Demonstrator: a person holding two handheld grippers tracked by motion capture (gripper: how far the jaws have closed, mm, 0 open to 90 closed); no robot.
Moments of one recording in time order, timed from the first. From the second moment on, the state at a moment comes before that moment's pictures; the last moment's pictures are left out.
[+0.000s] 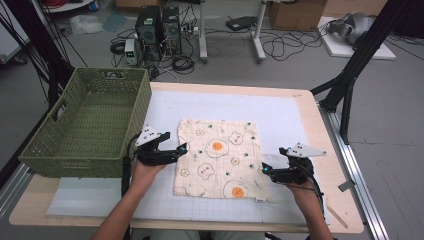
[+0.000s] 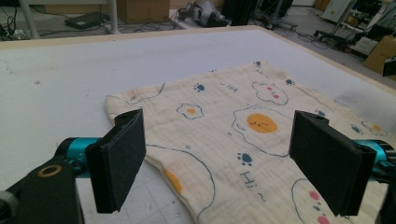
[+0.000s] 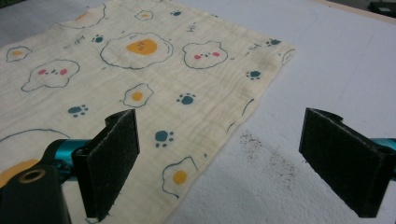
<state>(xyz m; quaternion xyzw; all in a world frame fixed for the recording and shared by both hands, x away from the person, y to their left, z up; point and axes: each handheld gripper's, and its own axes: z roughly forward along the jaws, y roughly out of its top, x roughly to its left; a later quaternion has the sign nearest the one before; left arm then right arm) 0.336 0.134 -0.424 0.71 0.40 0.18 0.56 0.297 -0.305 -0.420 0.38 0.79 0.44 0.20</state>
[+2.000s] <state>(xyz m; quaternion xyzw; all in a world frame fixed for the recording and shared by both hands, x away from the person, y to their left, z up) 0.453 0.100 -0.450 0.79 0.43 0.20 0.39 0.346 -0.297 -0.429 0.42 0.80 0.40 0.18</state>
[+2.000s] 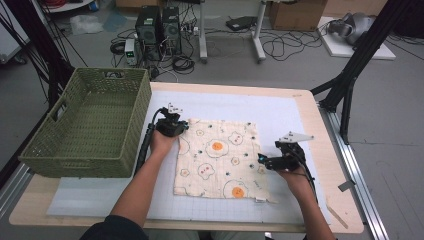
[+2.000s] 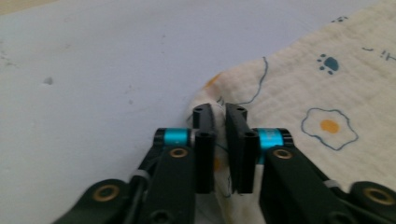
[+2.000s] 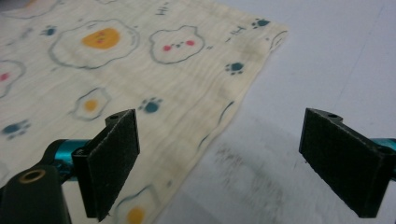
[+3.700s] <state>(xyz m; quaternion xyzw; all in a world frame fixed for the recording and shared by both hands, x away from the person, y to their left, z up) 0.394 0.118 -0.401 0.73 0.40 0.19 0.53 0.391 -0.262 -0.399 0.38 0.79 0.44 0.20</state>
